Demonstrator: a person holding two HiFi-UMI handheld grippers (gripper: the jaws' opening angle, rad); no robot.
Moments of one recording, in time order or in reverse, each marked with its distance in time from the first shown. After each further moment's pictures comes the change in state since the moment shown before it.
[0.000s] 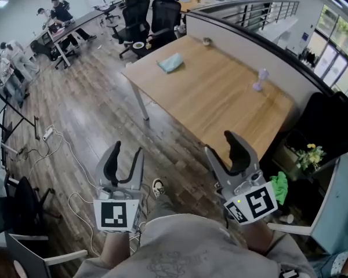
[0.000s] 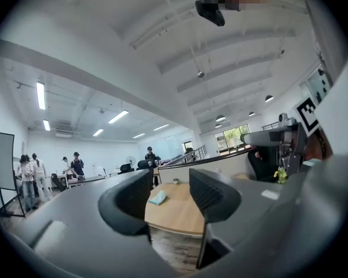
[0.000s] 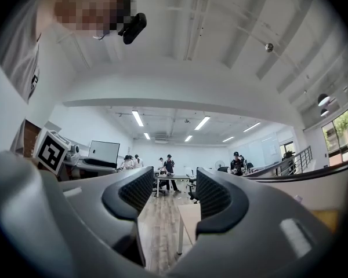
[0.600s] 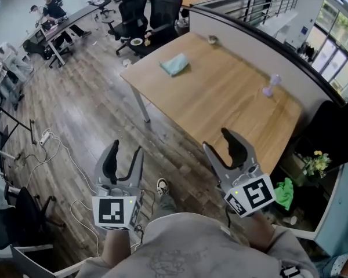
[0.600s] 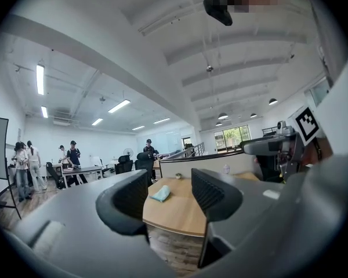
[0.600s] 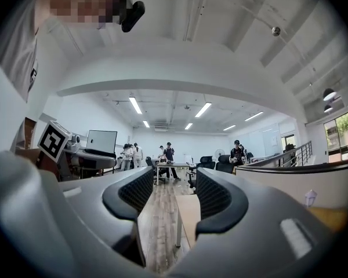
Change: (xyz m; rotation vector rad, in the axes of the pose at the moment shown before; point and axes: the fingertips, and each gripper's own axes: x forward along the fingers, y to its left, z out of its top) left arm 0.109 0.092 -0.047 -0.064 0.062 -0.029; right arm 0.141 -0.036 -0.059 0.002 0.125 0.006
